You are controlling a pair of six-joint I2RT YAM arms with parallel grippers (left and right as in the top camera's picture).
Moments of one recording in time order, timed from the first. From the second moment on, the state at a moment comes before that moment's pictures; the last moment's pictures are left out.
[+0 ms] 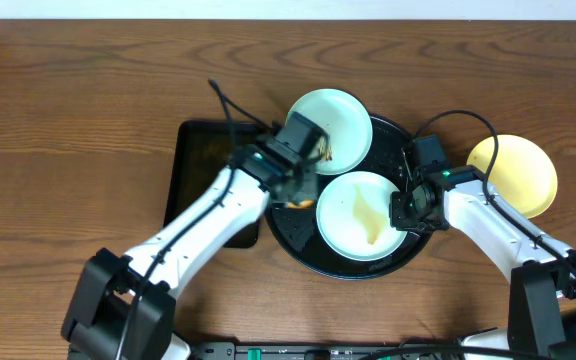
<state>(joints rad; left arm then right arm) -0.57 1.65 1.20 -0.77 -0.01 -0.59 0.26 1.61 0.87 -0.72 -0.06 0.33</state>
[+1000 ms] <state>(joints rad) -0.19 1.65 1.20 -0.85 -0.06 -0.59 0.23 1.46 0.87 -0.68 0.07 0.34</state>
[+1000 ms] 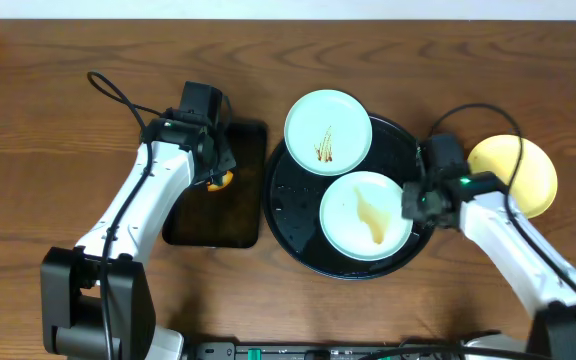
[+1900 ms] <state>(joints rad) -0.19 1.65 1.20 -0.85 -0.06 -0.59 0.06 1.59 0.88 -0.64 -0.19 0.19</state>
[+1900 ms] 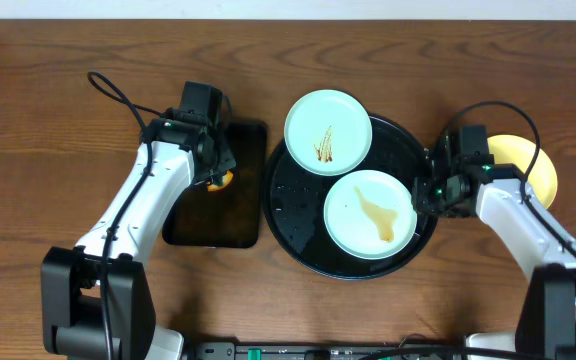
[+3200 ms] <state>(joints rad) -0.19 1.65 1.20 -0.85 -0.06 -0.59 0.00 1.42 0.94 -0.62 -0.09 0.04</state>
